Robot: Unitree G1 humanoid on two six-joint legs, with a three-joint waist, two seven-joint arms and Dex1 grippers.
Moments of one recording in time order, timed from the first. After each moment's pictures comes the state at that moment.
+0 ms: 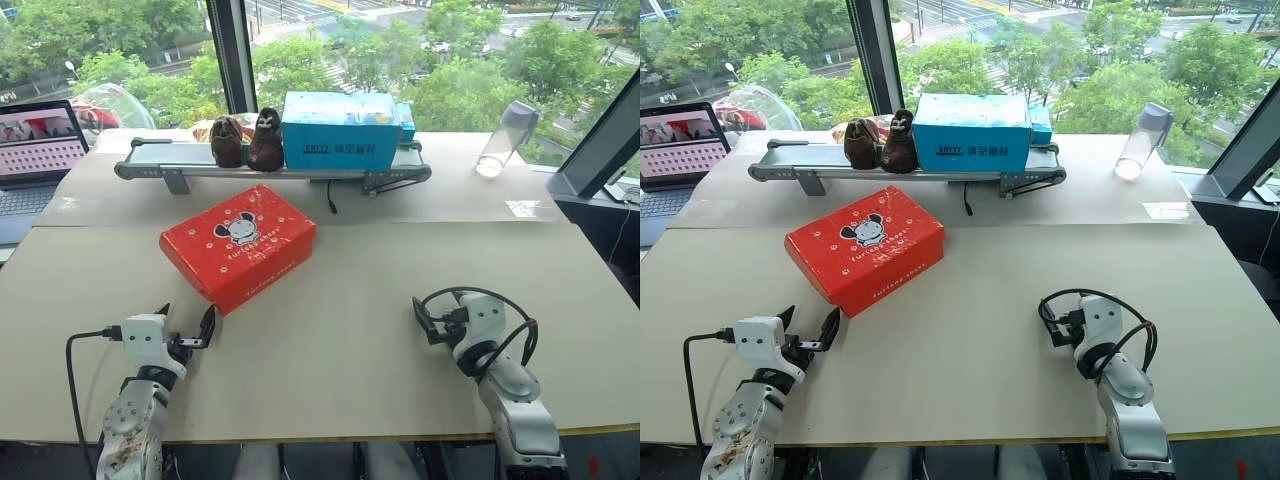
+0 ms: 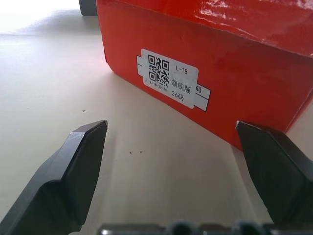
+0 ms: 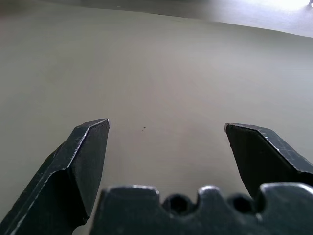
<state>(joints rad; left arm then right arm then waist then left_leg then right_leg) 0.20 0.22 0.28 -0.20 -0.25 0.07 -0.31 0.04 -0.28 -0.12 -0.16 0.14 0.18 0.29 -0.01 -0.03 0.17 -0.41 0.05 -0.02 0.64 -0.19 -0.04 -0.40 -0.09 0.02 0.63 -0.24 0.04</state>
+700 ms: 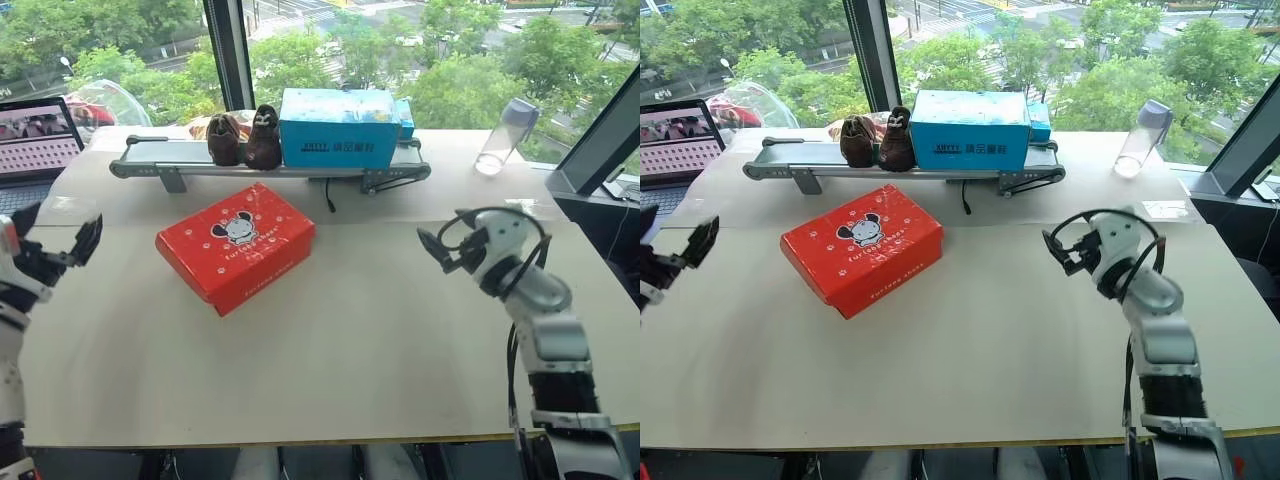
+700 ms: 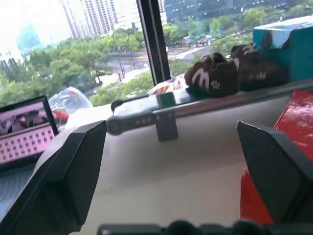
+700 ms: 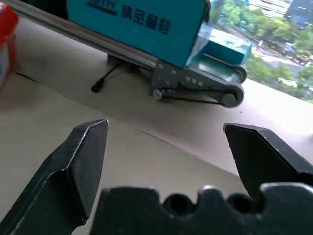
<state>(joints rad) -0.12 0.80 0.61 -0.03 -0.54 0.20 -0.60 -0.48 -0.56 -0.13 0.05 0.25 0.24 0.64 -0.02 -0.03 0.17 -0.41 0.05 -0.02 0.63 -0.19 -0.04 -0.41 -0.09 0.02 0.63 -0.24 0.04</state>
